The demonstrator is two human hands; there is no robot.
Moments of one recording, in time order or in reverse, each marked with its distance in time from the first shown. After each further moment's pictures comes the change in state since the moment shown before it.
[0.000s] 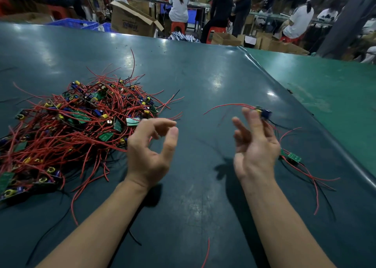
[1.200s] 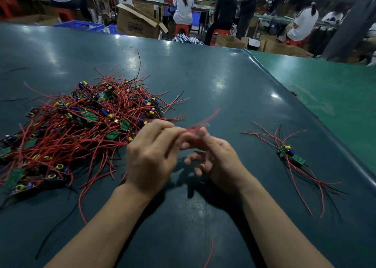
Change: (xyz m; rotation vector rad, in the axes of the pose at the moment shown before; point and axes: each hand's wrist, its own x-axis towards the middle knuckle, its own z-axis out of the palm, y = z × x) left_hand -0.001 0.023 -0.015 0.407 -0.030 0.375; right_hand -0.021 0.034 -0.003 -0.410 -0.786 0.471
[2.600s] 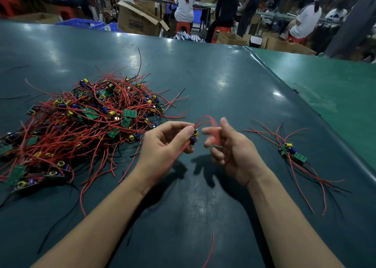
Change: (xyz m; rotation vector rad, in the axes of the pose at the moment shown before) left_hand 0.002 0.004 0.021 -1.019 -0.166 -0.839; right_hand 0.004 -0.016 -0.032 0.052 0.074 0.085
